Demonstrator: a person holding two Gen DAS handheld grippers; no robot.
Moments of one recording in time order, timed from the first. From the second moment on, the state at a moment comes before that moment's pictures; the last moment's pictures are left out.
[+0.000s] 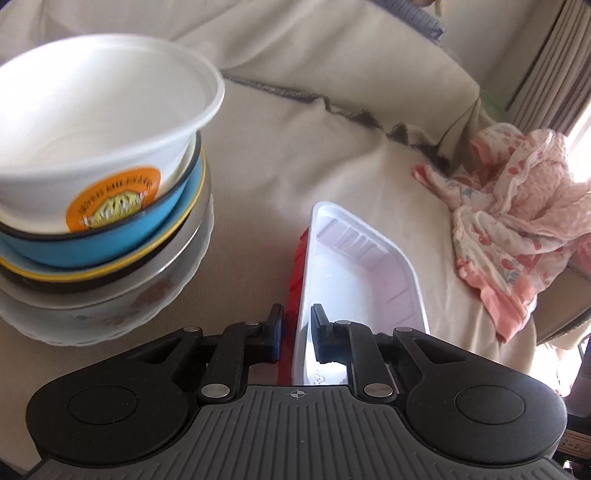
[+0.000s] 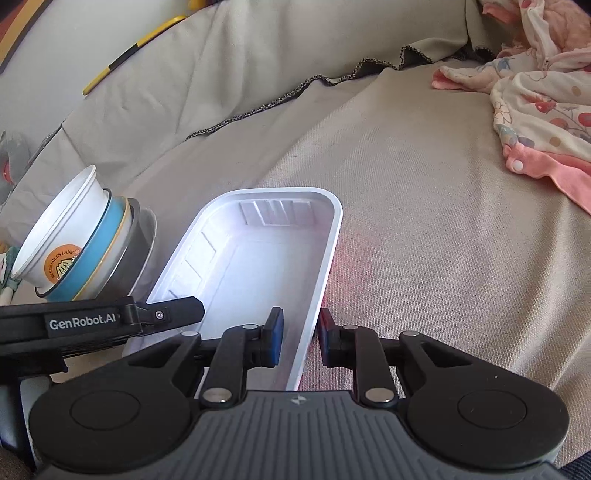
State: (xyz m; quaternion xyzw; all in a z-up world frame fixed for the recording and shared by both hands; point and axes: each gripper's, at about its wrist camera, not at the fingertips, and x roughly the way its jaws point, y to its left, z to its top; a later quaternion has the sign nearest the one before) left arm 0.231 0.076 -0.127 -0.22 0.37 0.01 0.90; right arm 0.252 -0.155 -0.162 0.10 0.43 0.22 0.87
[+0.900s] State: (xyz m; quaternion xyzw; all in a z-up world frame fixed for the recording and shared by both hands) left arm 0.162 0.250 -0.008 -0.30 0.28 0.06 0.91; right arm 0.237 0.028 -0.015 -0.01 0.32 0.38 0.87
